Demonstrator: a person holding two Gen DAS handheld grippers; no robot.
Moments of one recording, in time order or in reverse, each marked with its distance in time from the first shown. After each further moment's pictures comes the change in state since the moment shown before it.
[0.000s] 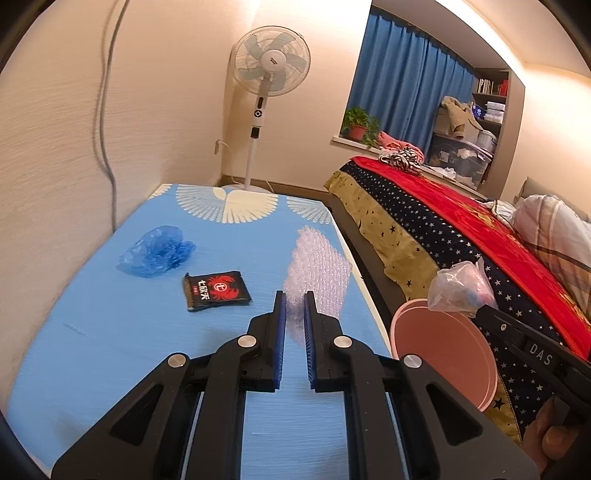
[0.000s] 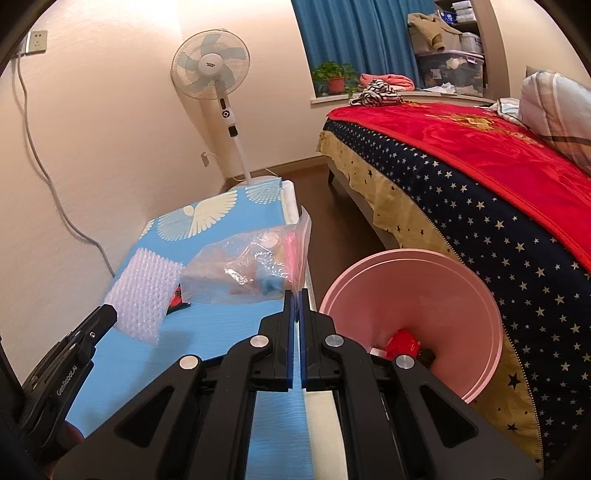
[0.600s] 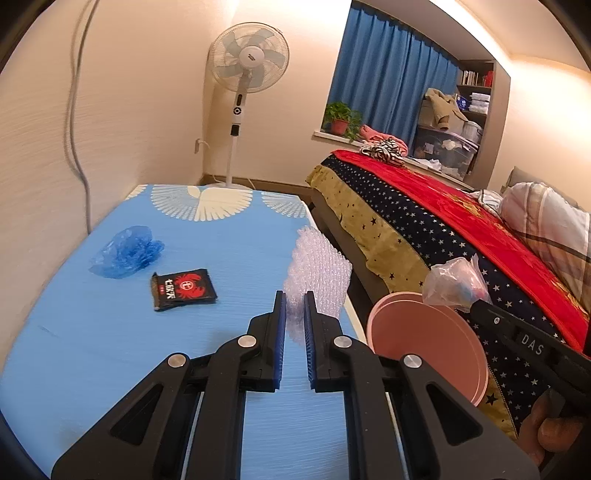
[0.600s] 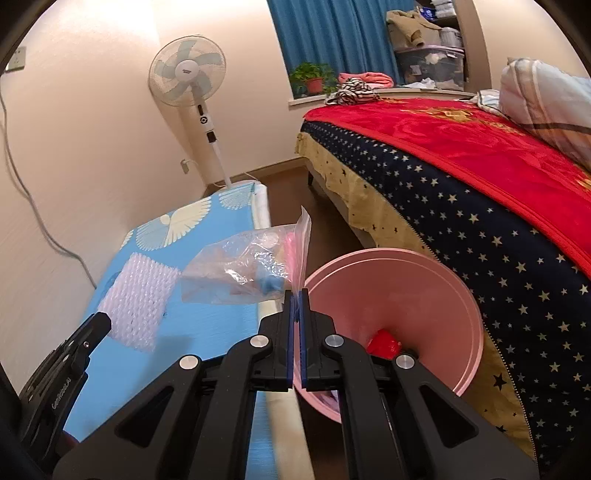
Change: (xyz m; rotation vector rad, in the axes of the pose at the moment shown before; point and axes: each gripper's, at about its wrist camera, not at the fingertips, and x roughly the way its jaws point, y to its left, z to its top) left arm 0.012 -0.030 -0.006 0.041 0.011 -0.051; right arm 0.004 -0.036 0.002 0.054 -0.011 -0.057
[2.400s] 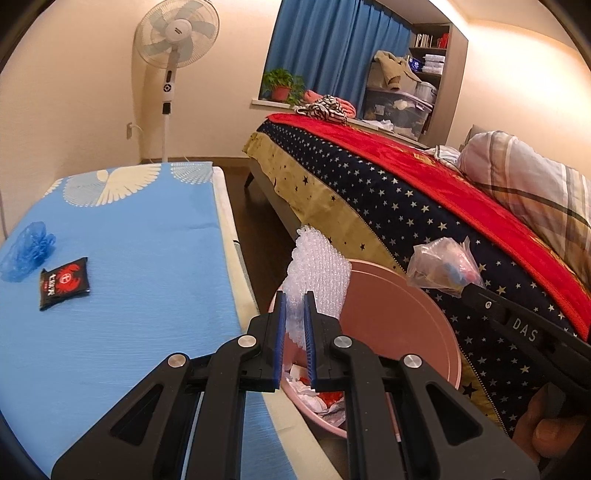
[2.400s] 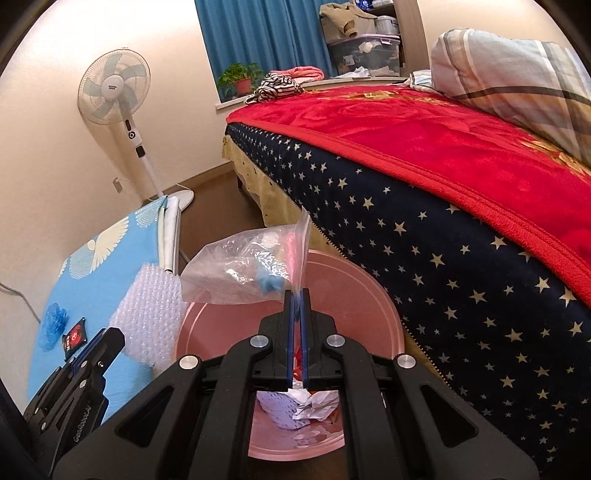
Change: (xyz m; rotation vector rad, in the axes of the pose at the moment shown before) left arm 0.076 -0.099 -0.026 0.108 0.118 -0.167; right arm 0.025 -0.089 0.007 0.124 0.002 -0.207
